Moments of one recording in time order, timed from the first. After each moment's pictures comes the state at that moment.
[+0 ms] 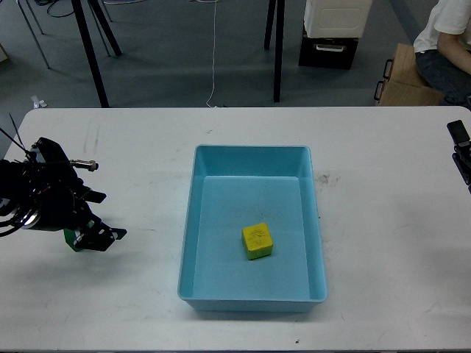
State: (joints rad) left arm -0.86 0.86 -0.25 -1.33 2.18 -0.49 -0.49; right arm -0.07 -0.53 1.31 1.53 -1.08 -0.13 0.49
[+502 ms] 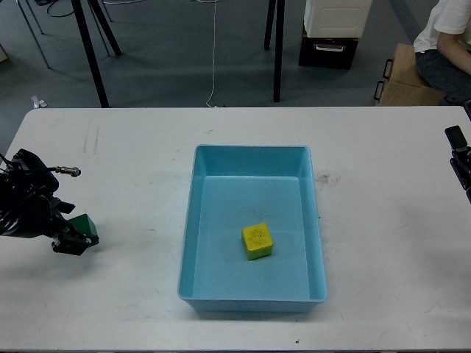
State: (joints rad) left arm -0.86 0.84 -0.21 -1.20 2.18 -0.49 -0.49; right arm -0.07 -0.51 1.31 1.53 -1.08 -0.13 0.49
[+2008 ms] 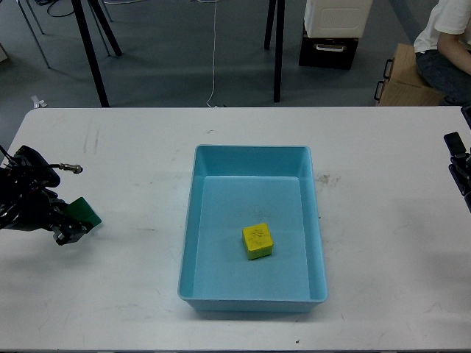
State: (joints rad) left arm -1.00 0.83 -0.22 -1.12 2.11 -0.43 -0.49; right arm -0.10 -0.50 1.33 1.52 -1.08 -0.13 0.49
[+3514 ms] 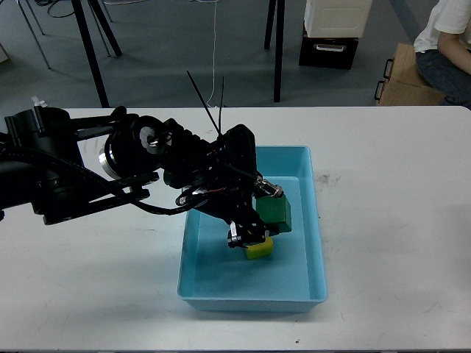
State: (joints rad) left arm -1.27 0.27 -0.08 -1.31 2.18 -0.49 -0.49; right arm -0.14 -0.50 1.40 1.39 -0.99 -0.20 0.49
